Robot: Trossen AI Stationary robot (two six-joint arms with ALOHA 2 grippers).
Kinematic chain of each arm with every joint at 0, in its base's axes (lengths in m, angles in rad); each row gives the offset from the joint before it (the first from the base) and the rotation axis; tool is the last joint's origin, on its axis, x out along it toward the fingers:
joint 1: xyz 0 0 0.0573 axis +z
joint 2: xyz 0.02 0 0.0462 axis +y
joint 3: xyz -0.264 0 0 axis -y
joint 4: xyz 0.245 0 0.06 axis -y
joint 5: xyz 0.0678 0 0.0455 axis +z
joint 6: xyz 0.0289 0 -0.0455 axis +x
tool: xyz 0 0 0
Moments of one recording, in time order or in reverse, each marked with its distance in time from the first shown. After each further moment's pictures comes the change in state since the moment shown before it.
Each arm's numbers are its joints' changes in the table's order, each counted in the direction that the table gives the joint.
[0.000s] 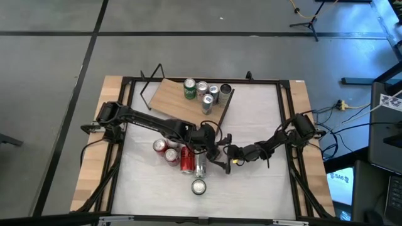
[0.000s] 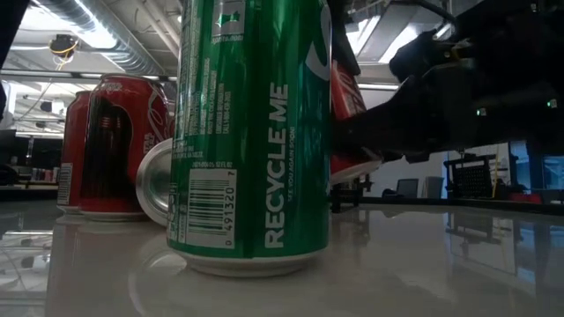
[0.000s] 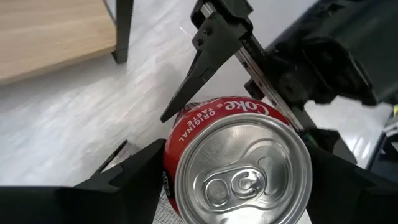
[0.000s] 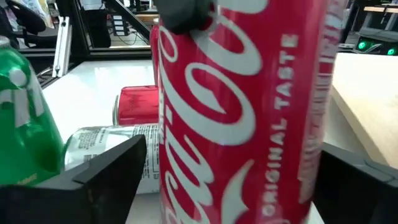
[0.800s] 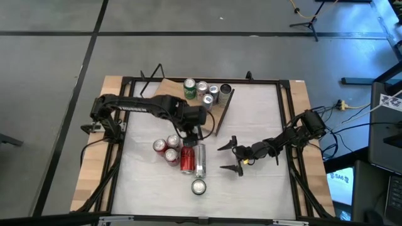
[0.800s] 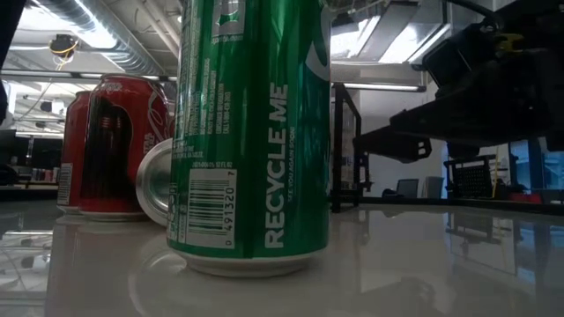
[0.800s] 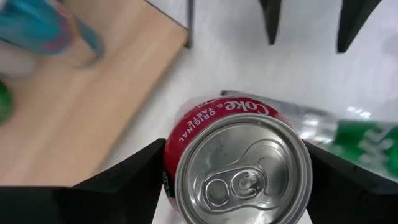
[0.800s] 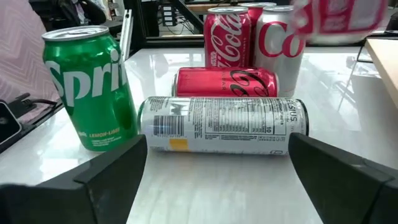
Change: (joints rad) left arm 0.132 -0.099 0.254 -0.607 -0.106 0.663; right arm -0.001 -0.120 -0.150 0.003 0.189 0.019
